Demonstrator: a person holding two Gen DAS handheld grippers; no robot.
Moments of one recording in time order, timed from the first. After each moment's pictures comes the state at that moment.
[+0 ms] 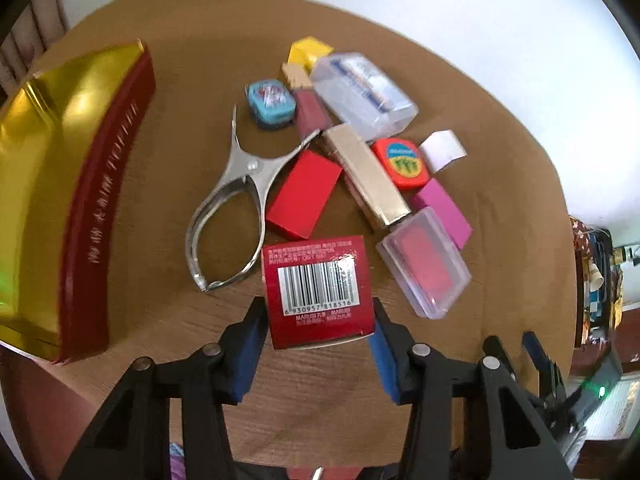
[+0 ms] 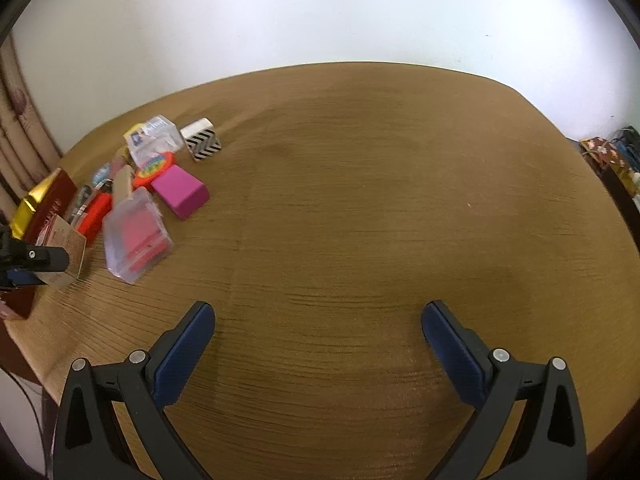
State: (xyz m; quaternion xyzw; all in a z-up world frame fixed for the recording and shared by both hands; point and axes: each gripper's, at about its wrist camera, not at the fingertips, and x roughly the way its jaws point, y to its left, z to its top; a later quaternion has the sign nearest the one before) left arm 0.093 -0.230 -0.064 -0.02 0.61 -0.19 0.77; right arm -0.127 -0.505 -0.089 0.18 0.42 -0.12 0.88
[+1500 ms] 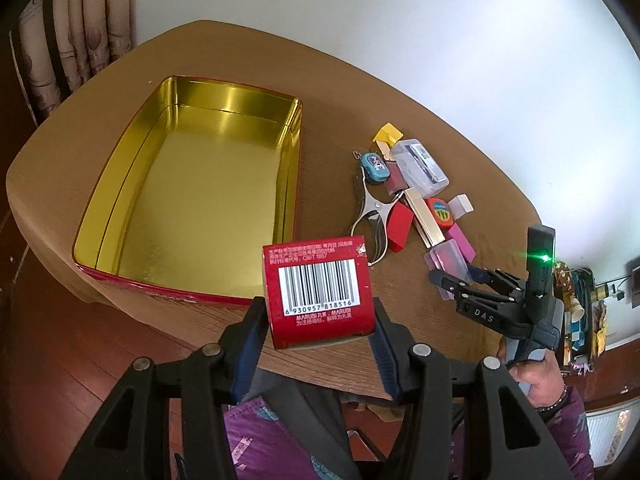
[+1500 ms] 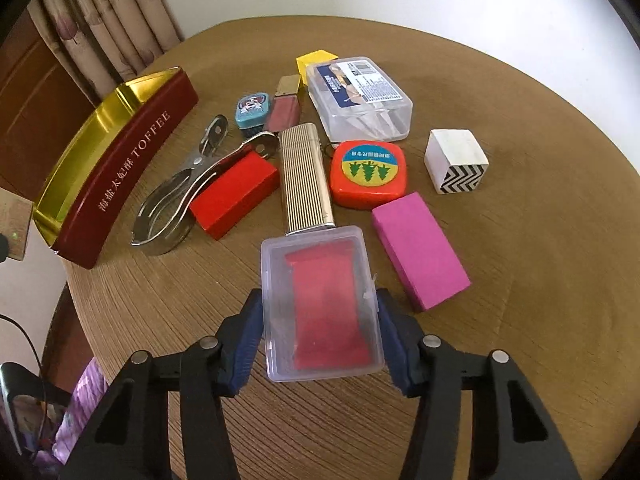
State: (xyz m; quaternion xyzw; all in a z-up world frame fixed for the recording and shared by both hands) left arm 0.064 -0.094 0.010 -0.08 0.56 -0.16 0.81; right arm -0.004 -0.409 -0.067 0.04 0.52 0.12 0.84
